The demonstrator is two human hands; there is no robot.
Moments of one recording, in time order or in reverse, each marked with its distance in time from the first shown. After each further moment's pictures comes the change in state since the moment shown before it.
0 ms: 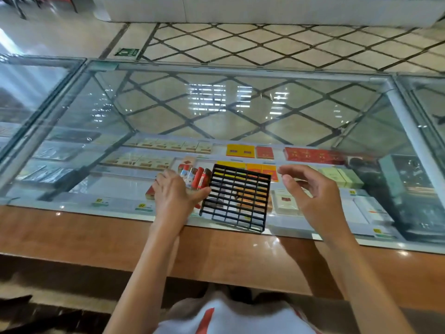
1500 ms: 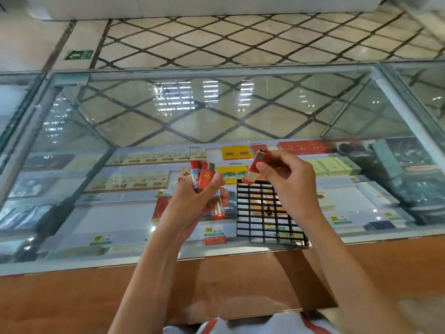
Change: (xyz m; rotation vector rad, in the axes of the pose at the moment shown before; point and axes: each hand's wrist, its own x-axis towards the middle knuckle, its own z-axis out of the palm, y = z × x) left_hand 0.052 -0.022 -0.036 -1.099 -0.701 0.175; right_hand 0.045 -0.040 0.101 -0.040 0.193 0.008
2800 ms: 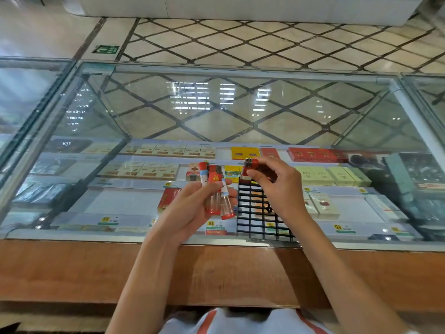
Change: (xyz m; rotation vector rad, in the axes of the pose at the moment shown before) left_hand -0.021 -0.012 -0.005 -0.333 -0.111 -0.103; right_hand -0.002 0.013 0.018 -0.119 -0.122 -0.164
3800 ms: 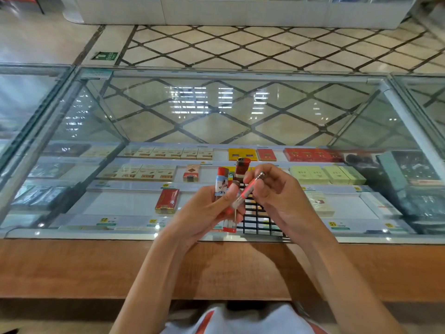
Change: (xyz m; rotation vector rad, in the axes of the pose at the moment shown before) left_hand -0.008 -0.010 0.031 0.351 -0.111 0.063; right_hand -0.030 -0.023 -0.029 0.874 -0.265 0.368
